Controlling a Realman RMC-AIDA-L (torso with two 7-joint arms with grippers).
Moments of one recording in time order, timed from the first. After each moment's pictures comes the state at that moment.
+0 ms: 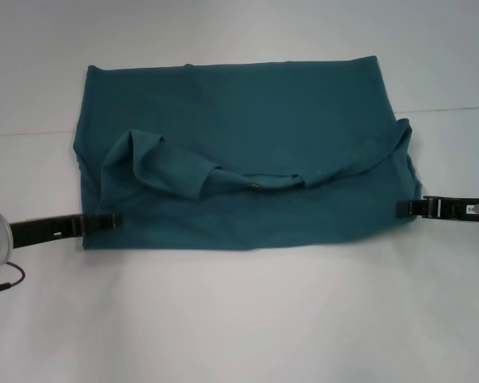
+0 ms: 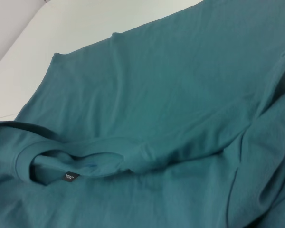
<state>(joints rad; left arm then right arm) -0.61 -2.12 0.68 0.70 2.27 0.99 -2.09 0.58 1.99 -0.64 -0.60 -2.20 -1.13 2.09</state>
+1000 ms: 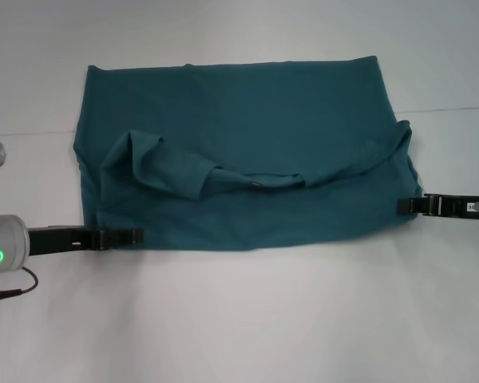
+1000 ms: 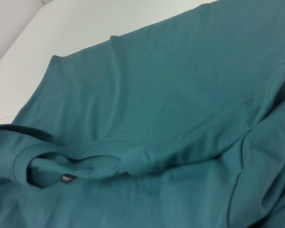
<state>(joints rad) -0.64 -2.12 0.73 0.71 2.32 1.07 -2.09 0.58 1.98 -0.64 -0.60 -2.20 -1.12 2.08</state>
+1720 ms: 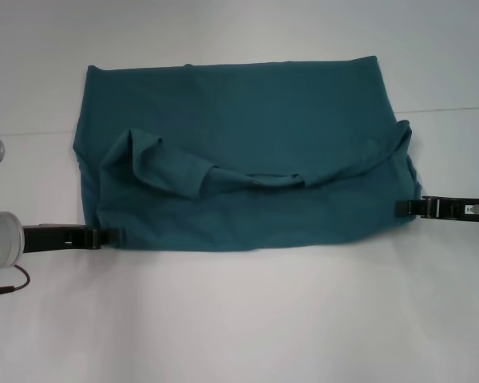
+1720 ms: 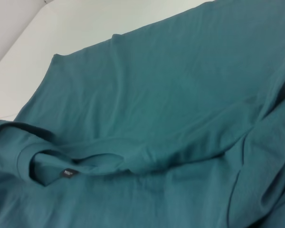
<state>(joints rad) -0.64 -2.13 0.73 0.74 2.39 1.05 -2.13 0.58 1.99 -0.64 -0.60 -2.20 -1.12 2.07</state>
